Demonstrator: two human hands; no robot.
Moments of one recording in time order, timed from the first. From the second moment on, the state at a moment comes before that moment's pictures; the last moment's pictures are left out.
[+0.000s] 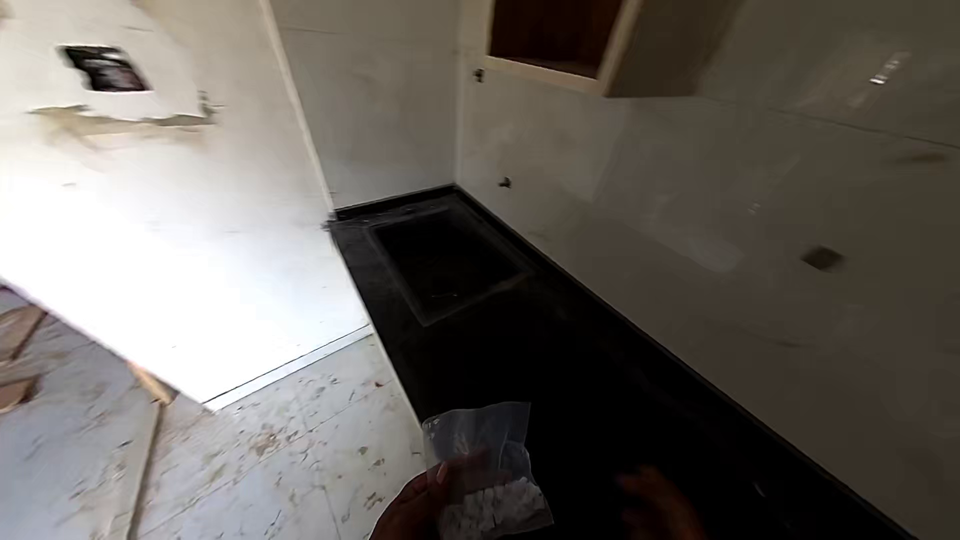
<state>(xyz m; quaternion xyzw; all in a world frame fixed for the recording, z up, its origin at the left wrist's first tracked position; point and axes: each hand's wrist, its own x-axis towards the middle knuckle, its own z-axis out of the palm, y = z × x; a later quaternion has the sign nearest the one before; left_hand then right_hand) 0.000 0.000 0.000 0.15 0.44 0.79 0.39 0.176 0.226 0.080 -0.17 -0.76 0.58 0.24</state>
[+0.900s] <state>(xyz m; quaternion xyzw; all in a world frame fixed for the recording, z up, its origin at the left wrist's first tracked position) 0.095 0.176 -0.153 0.21 0.65 0.46 0.57 0.321 0.299 -0.135 -0.62 -0.61 0.43 0.24</state>
